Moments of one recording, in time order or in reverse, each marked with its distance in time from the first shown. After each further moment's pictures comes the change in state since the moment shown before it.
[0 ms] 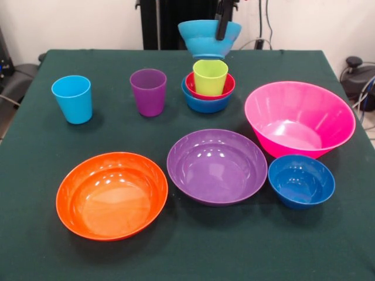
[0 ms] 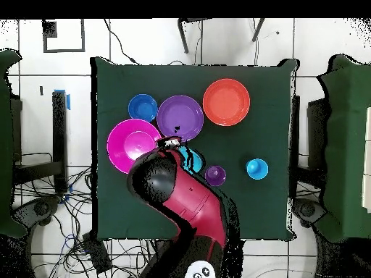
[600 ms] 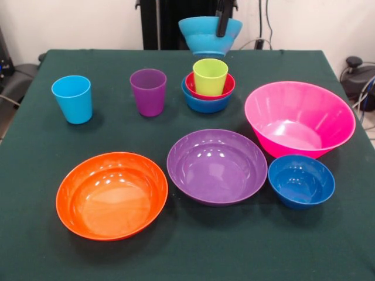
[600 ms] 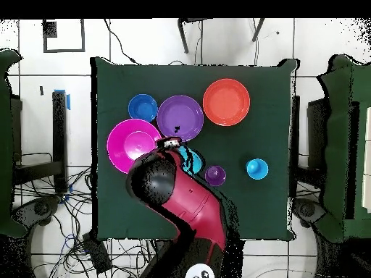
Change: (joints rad) arm 0.007 -0.009 -0.006 0.004 0.000 0.000 0.000
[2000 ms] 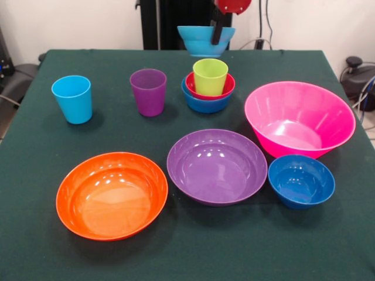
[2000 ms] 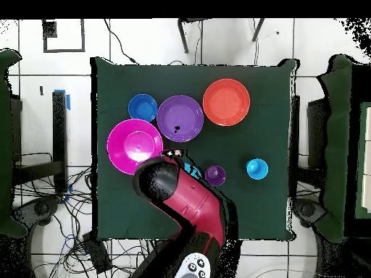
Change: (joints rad) arm 0.024 0.107 -0.058 -0.015 0.000 0.130 0.000
